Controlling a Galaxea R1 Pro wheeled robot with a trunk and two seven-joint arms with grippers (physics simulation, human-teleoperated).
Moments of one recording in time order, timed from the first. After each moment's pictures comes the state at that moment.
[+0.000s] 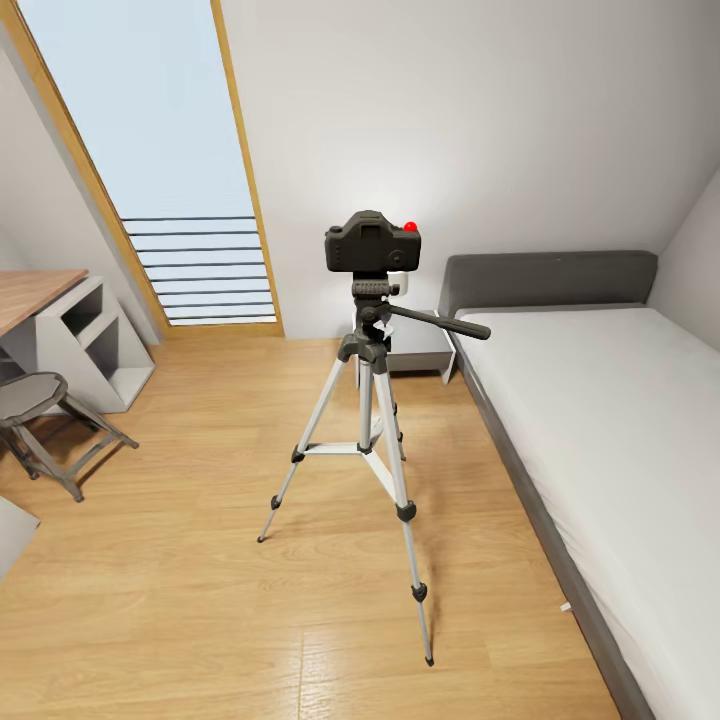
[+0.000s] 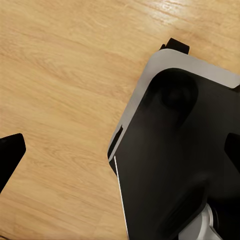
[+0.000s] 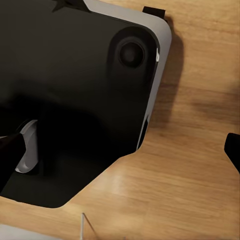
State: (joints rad) left arm -0.34 0.06 -0.59 -0.01 0.99 0.05 0.16; right arm -0.29 -0.15 0.17 0.03 0.00 -0.04 0.32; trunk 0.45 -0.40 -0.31
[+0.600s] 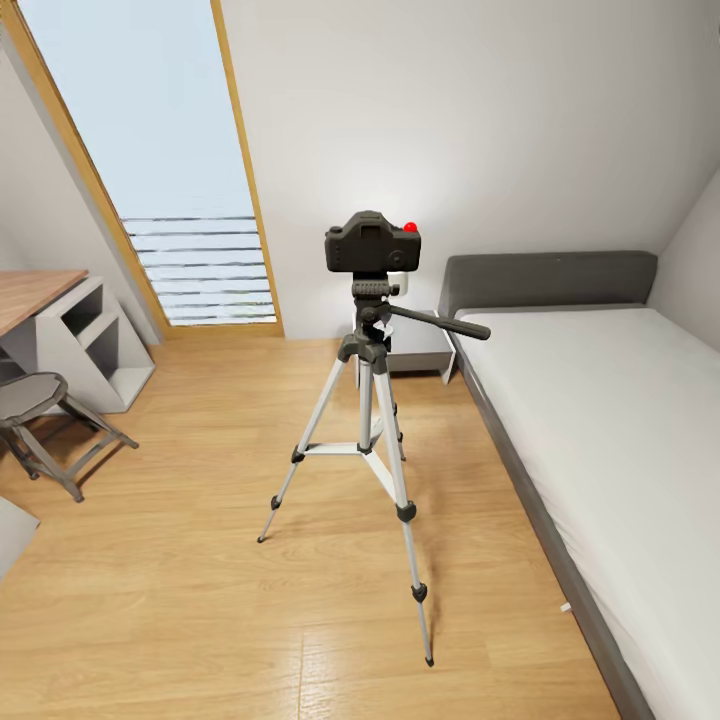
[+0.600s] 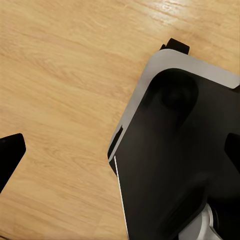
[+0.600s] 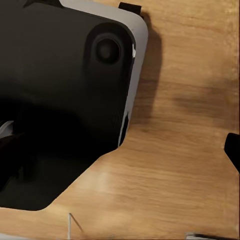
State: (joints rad) left arm -0.34 0.06 -0.59 -0.01 0.99 0.05 0.16; right arm -0.29 -0.15 0.17 0.03 0.00 -0.03 0.24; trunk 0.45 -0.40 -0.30
